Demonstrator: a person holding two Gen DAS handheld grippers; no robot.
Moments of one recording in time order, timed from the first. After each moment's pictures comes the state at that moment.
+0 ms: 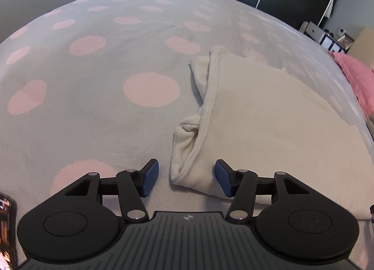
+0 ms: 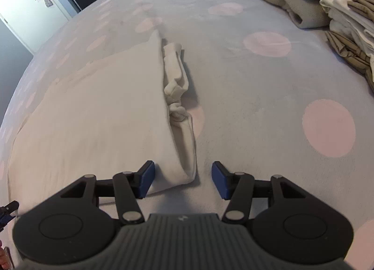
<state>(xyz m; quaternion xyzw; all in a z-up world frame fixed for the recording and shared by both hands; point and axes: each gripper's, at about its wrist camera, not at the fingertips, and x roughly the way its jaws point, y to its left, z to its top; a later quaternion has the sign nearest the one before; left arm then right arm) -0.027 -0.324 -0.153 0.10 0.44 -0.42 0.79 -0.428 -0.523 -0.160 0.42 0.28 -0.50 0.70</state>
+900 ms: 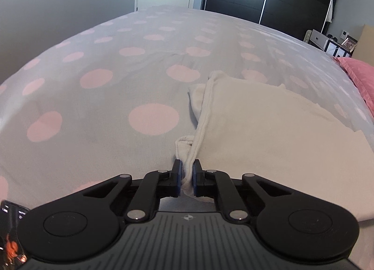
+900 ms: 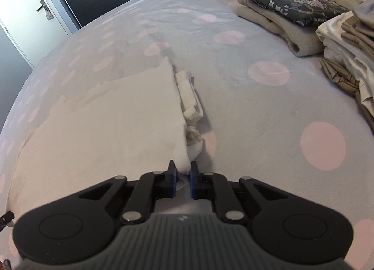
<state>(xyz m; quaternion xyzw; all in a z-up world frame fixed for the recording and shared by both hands) -0.055 -0.327 -0.118 0.12 0.38 -0.40 0.83 -0.415 -0.513 -0.119 0.40 0.26 -0.53 0.70</state>
